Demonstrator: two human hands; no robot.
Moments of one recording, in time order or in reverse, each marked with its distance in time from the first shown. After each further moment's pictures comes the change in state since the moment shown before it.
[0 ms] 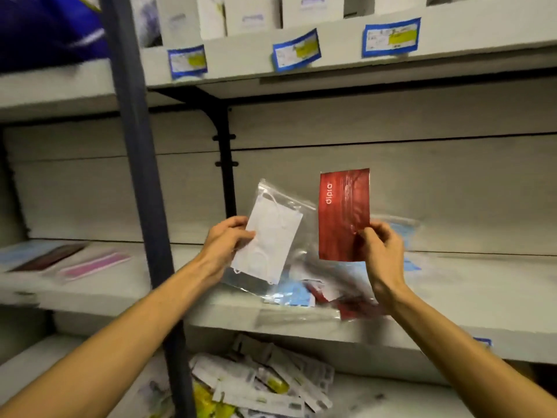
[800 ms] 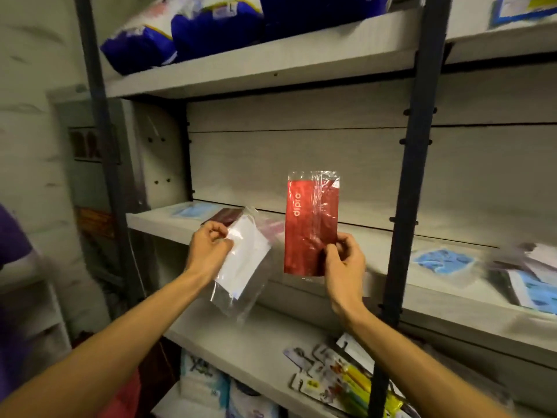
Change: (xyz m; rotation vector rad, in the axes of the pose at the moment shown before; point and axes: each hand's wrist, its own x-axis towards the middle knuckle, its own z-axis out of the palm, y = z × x) left_hand -0.080 -0.007 -0.429 0.400 0.554 0.074; right_hand -0.252 0.036 0.394 0.160 -0.357 0.109
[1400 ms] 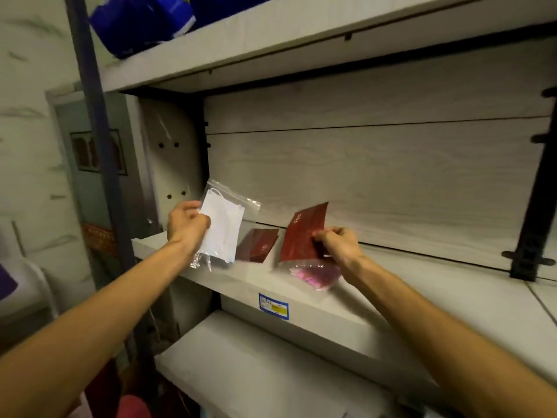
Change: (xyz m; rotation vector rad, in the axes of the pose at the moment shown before) left_hand 0.265 -0.054 -0.058 -0.009 0.233 -0.052; right_hand 0.201 0.106 0.172 -0.202 -0.208 0.404
